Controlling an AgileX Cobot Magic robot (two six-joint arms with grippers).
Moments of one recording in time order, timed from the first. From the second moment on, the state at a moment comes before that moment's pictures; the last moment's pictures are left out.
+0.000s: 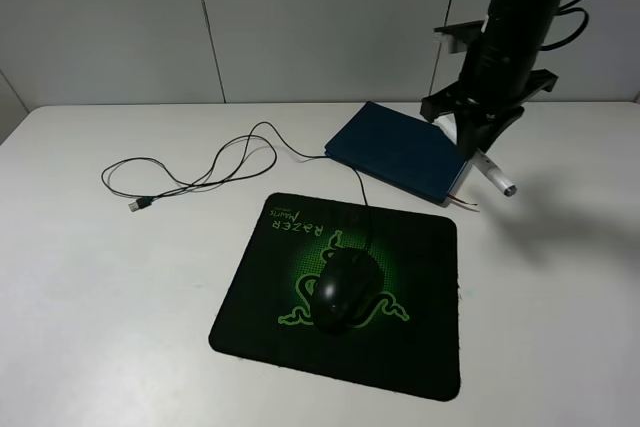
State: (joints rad) left arm -0.09 -0.01 -0.49 -0.08 1.06 0.12; right arm 0.32 1.95 -1.56 0.01 1.19 -0.10
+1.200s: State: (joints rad) left arm -0.09 -0.01 -0.49 -0.07 1.06 0.12; right arm 0.34 2.43 -2.11 0.06 1.20 -0.18
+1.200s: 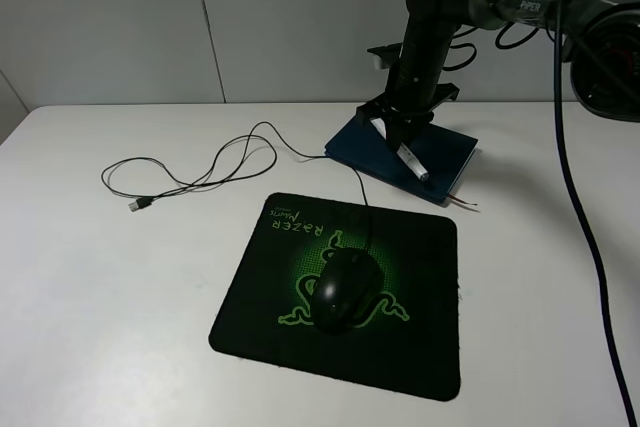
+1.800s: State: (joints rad) left arm -0.09 -0.01 -0.49 -0.07 1.06 0.12; right arm 0.34 2.43 -2.11 0.01 1.16 -0.18
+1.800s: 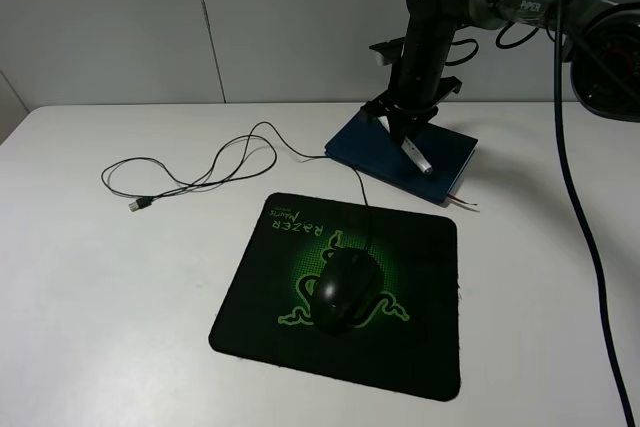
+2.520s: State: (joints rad) left arm -0.09 -0.01 -0.49 -0.07 1.06 0.12; right arm 0.34 2.43 -2.13 0.01 1.18 -0.18
